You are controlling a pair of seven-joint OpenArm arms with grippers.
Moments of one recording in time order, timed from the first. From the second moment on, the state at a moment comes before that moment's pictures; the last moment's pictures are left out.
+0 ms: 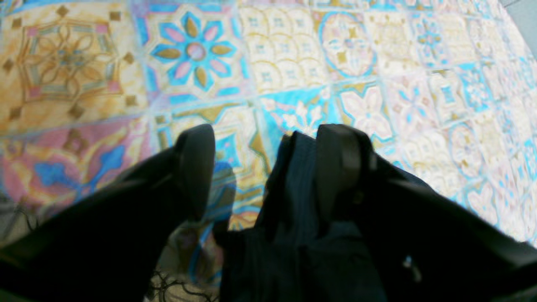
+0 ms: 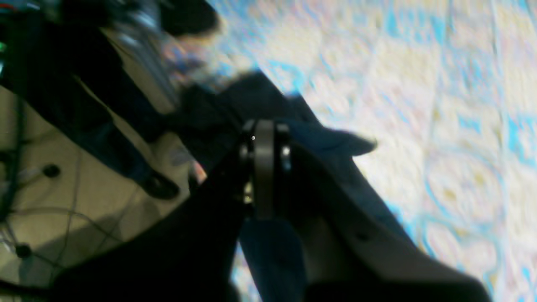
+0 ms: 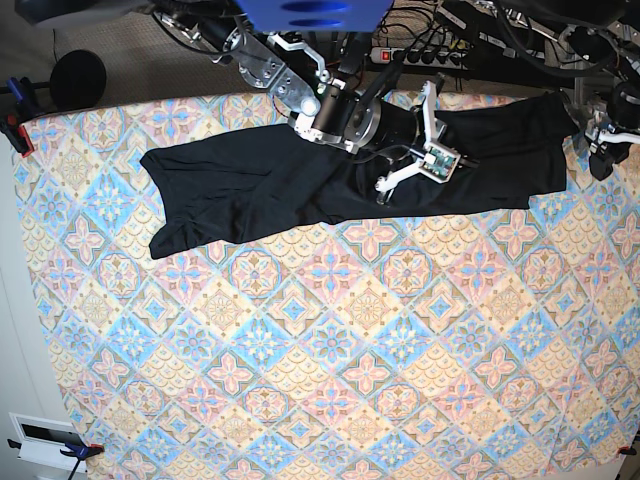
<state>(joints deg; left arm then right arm) 8.0 -11.2 -71.6 86.3 -44.5 -34.9 63.6 -2.0 -0.4 -49.8 108.5 9.5 17.5 -37.5</state>
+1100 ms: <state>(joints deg) 7.5 -11.1 -71.7 86.3 -43.2 -34.8 63.2 7.5 -6.6 -60.7 86.9 9.4 17.3 -23.1</state>
